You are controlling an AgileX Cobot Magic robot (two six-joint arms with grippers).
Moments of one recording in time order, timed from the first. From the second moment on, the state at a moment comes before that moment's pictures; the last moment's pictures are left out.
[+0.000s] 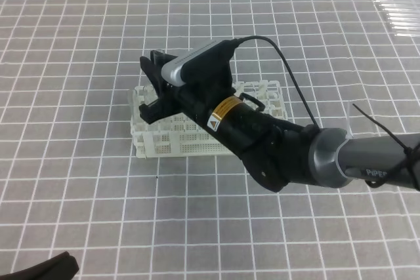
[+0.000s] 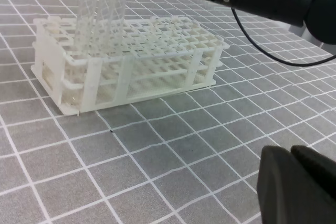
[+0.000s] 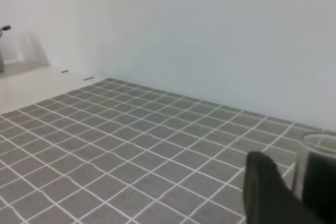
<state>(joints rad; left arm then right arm) -0.76 0.14 0.01 0.24 0.10 -0.48 0.77 2.04 -1.25 -0.08 -0.80 0.15</state>
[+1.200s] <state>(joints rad) -0.76 0.14 0.01 0.24 0.10 -0.47 0.77 1.08 -0.83 -0.12 -0.03 0.15</state>
